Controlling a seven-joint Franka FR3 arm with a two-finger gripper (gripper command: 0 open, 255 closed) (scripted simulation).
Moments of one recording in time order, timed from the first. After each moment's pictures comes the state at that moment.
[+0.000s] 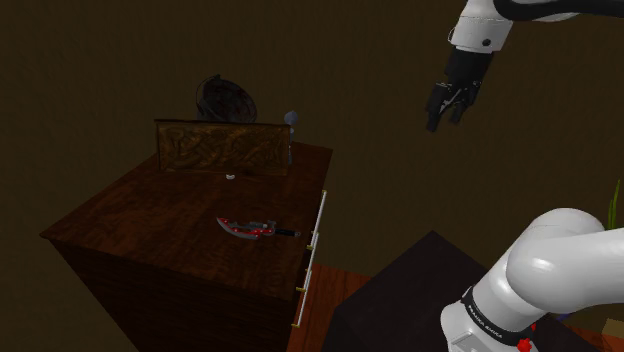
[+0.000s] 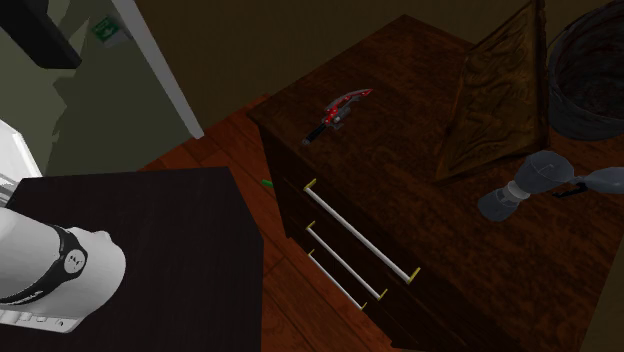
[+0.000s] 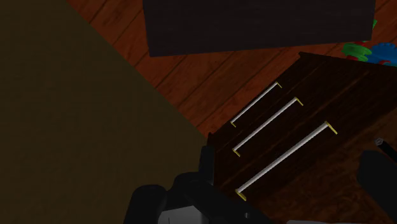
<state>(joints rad) 0.00 -0.77 -0.06 -2.30 -0.06 1.50 0.02</state>
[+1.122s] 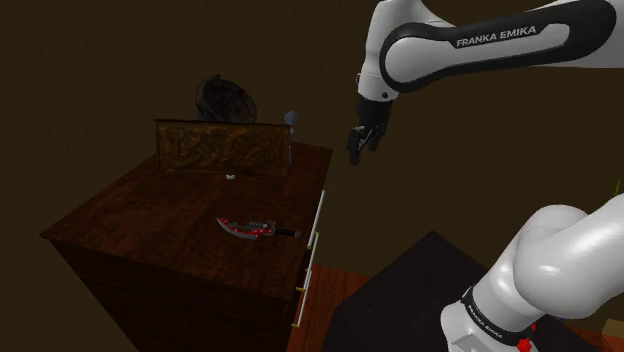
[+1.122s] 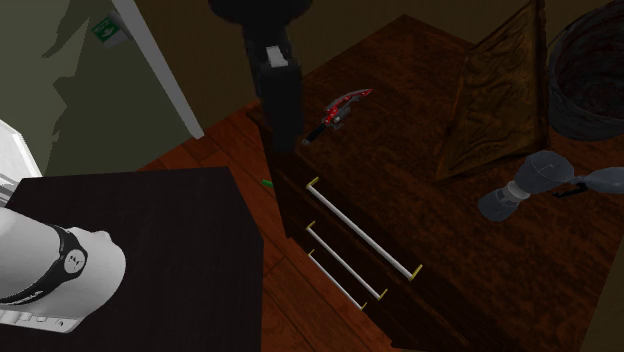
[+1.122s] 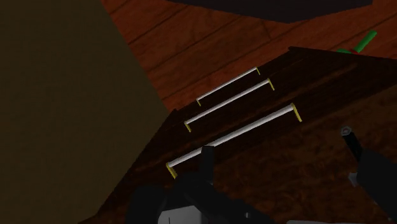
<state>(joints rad) 0.13 -0.41 0.06 -2.34 -0.01 1.90 -0.01</state>
